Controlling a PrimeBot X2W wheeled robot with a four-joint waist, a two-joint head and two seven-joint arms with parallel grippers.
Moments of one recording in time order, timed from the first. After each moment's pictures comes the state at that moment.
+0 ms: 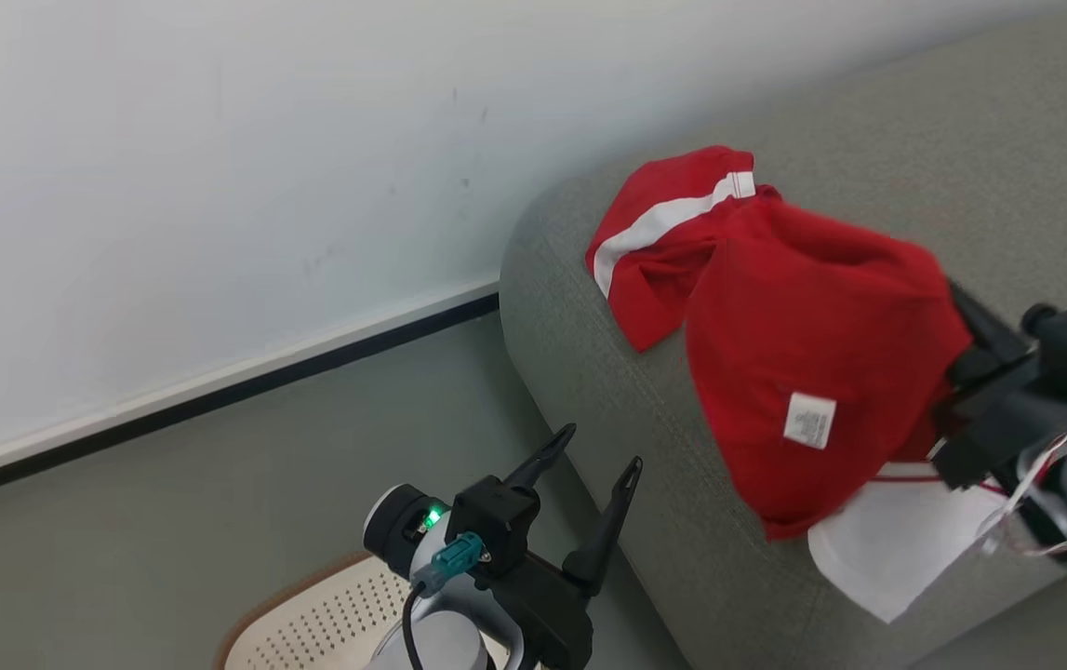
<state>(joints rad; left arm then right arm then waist) -0.46 0.06 -0.82 0.45 -0.55 0.04 -0.24 -0.53 -0.52 0.51 0.29 0.39 0.10 -0.19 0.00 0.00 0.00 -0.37</state>
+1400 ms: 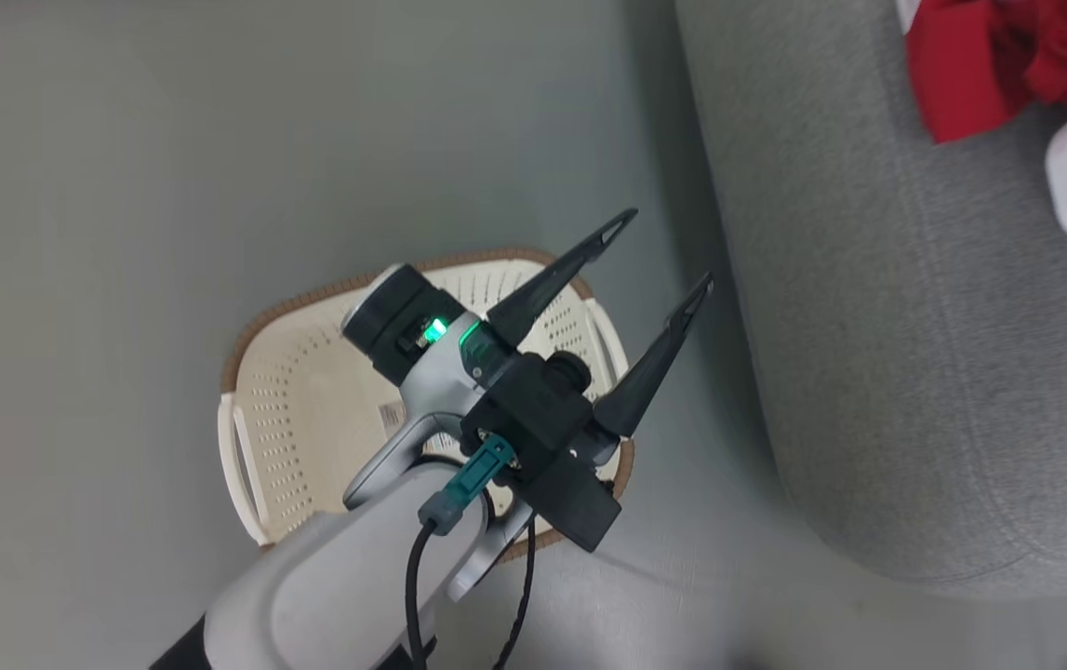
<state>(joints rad) -0.73 0.16 -0.84 0.16 -0.32 0.08 -0.19 -1.12 -0.58 0.28 0.77 0.47 0.05 -0.13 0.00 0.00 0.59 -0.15</state>
